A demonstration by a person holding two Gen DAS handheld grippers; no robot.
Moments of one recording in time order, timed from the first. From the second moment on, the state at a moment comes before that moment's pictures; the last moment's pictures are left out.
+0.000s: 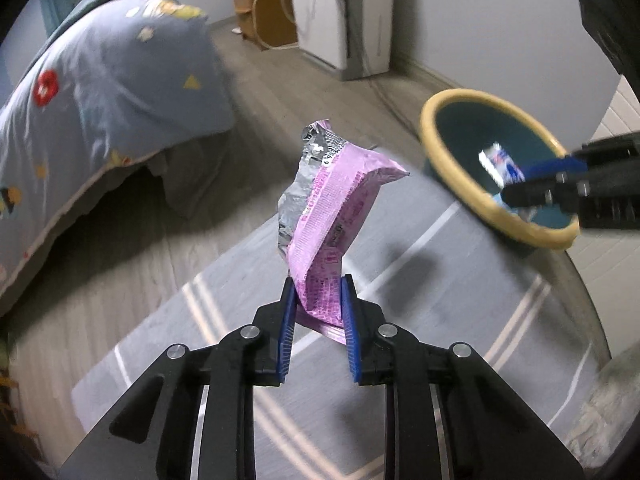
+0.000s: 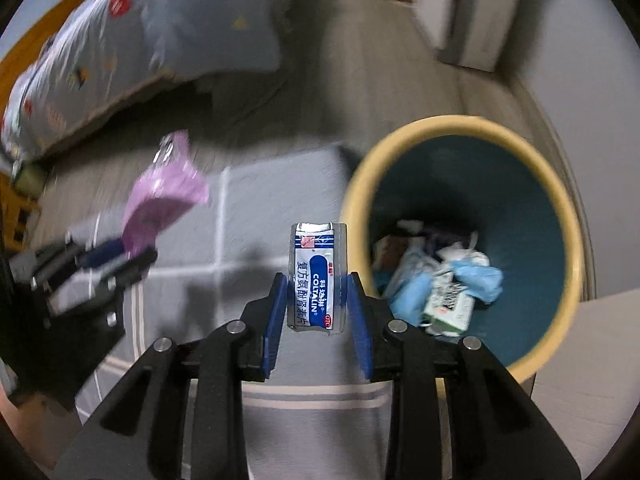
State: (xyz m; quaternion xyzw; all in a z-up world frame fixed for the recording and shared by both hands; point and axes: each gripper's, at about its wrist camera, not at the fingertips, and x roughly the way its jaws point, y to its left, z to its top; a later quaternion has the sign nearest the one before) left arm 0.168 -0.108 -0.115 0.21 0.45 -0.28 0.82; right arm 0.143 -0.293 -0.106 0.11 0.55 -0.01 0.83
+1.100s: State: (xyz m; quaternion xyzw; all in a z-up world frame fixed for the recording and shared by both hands) left arm 0.119 -0.260 -0.089 0.17 0.43 -0.34 0.82; right arm 0.125 -0.466 -0.099 0.20 0.50 -0.11 0.84
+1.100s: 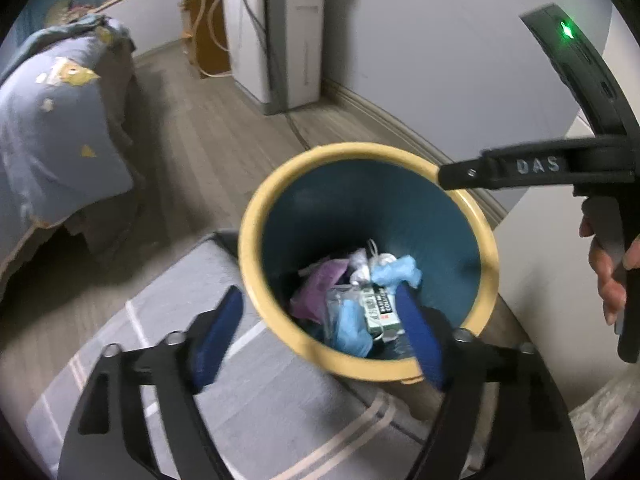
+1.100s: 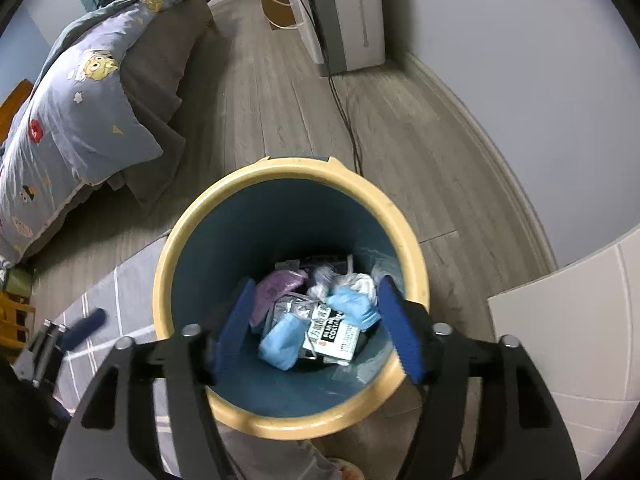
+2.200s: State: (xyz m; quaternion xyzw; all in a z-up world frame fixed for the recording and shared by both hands) left arm 0.073 -0.220 -0.033 0.12 0.43 -0.22 0.86; right arm 0.043 -0.433 -0.062 0.09 0.48 -0.06 0.87
